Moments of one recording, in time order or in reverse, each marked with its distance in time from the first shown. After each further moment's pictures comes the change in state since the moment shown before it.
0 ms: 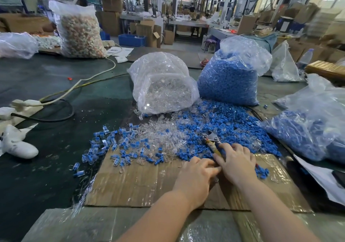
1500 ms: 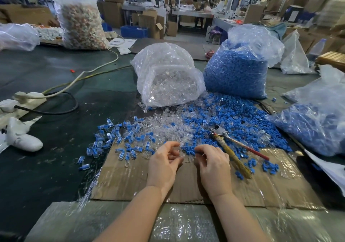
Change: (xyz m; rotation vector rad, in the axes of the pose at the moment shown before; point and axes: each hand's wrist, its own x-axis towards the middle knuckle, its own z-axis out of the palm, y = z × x) left_hand -0.026 -0.054 -0.016 -0.652 0.425 -0.498; right_hand -0.044 -0.065 0.027 0.514 0.393 -0.311
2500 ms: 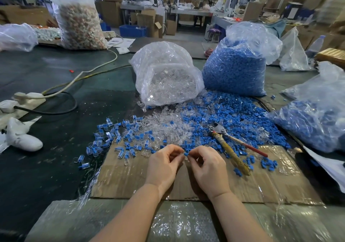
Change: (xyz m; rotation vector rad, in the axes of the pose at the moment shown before) left_hand -0.001 -0.002 -0.002 0.025 -0.090 0.017; right_hand -0.004 -0.005 -0.006 0.124 -0.035 -0.131
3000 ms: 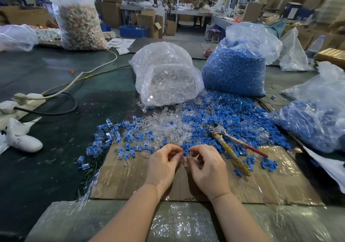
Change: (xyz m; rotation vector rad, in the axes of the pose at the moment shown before) left_hand 0.000 0.003 -0.001 -0.115 -0.003 -0.063; right_hand -0.001 0.000 0.001 0.019 0.032 -0.026
